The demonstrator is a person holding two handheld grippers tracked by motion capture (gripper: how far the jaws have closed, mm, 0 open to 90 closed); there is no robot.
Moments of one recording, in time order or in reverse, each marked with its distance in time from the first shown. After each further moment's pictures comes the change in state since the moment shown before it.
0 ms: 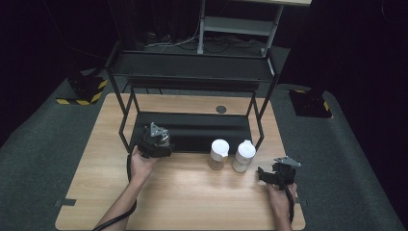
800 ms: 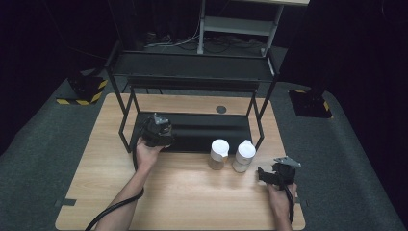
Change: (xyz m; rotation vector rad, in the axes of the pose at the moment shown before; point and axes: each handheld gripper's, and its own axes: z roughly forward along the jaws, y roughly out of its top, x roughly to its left) left arm 0.012 0.022 0.033 0.006 0.045 -0.060; right arm 0.000 0.000 0.000 0.000 0.000 0.000
